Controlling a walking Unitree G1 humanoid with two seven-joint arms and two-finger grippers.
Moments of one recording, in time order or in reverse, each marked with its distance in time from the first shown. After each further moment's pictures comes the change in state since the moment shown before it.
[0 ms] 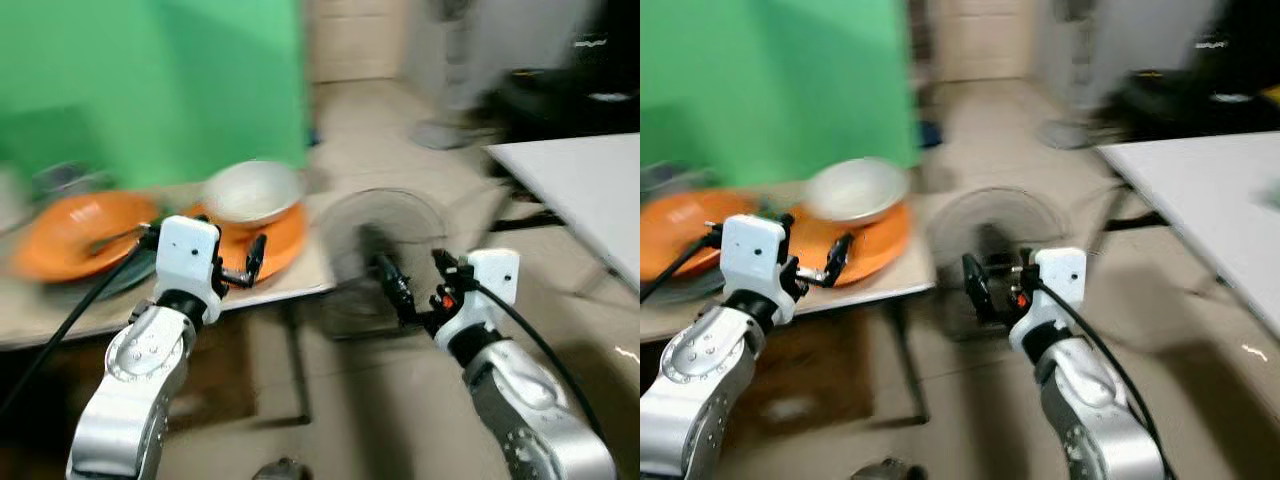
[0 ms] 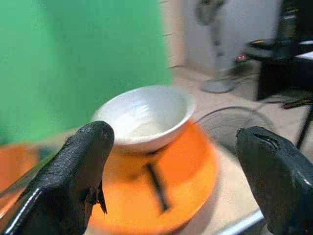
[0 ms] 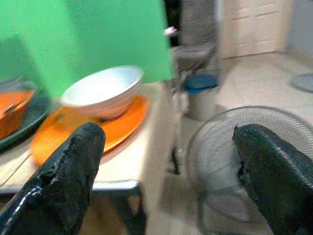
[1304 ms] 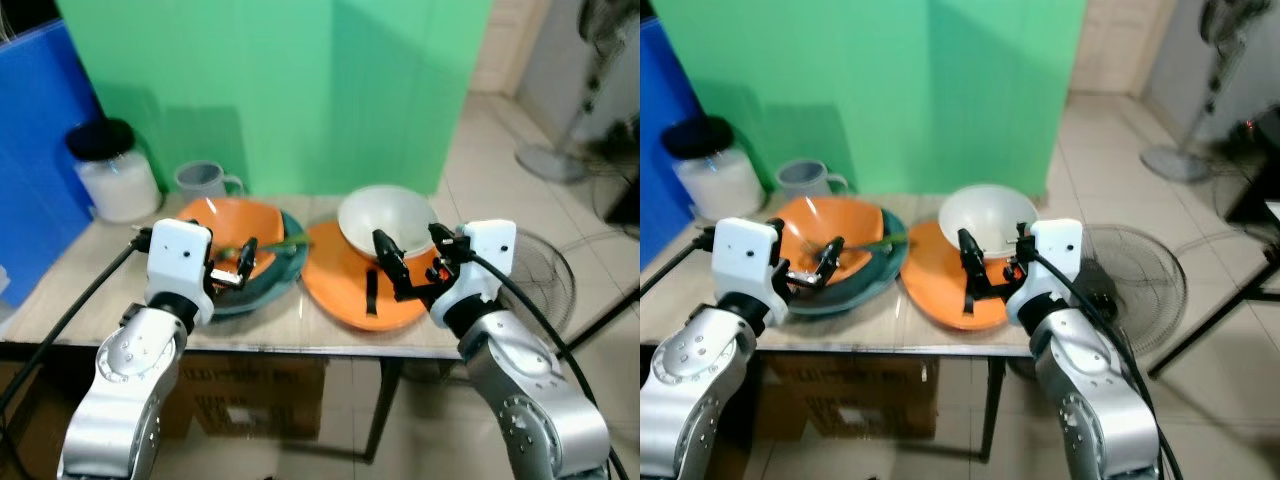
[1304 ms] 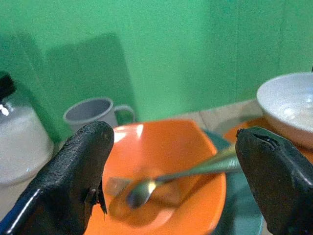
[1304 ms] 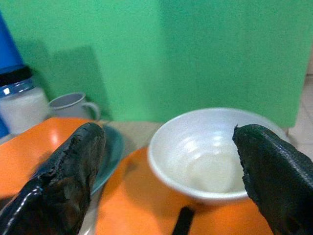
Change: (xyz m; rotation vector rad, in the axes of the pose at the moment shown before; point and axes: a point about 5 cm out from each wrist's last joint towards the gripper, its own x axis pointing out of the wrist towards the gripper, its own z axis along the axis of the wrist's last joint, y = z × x) left arm 0.001 0.003 0.001 0.011 0.008 -0.002; right arm 0.017 -0.002 0.025 -0.029 -0.065 -0.010
